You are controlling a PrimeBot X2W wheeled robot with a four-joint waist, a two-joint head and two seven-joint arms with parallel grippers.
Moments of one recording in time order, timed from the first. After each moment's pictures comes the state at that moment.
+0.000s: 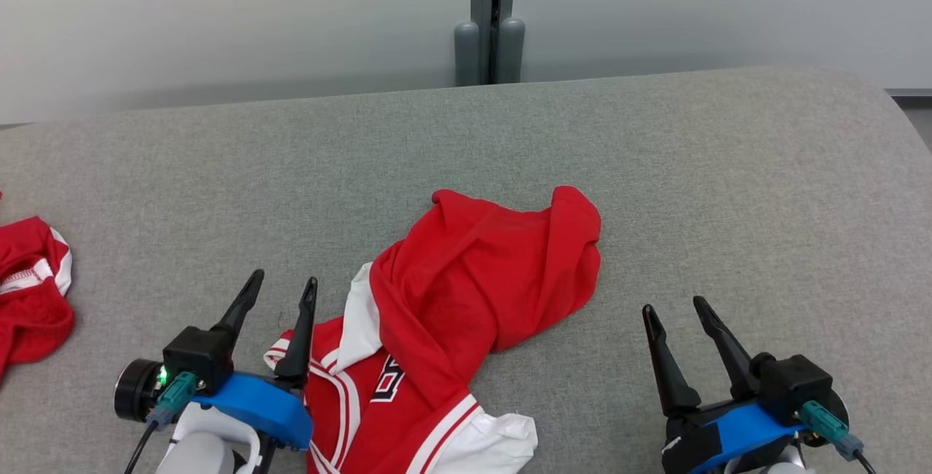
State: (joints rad) left arm -0.22 0.26 -0.33 0.43 -0.35 -0.11 -0.26; right arm -0.09 -0.05 0.12 0.30 0.18 0.13 -0.26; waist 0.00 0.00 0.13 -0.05
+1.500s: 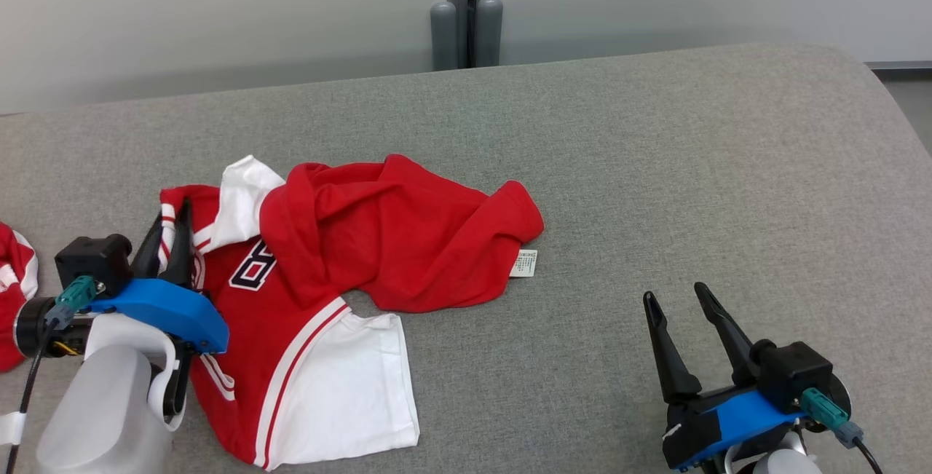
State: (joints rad) left arm -0.50 0.30 -0.22 0.76 -0.39 -0.13 -0.26; right arm -0.12 -0.05 0.11 0.31 0.16 0.13 -0.26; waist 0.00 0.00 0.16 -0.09
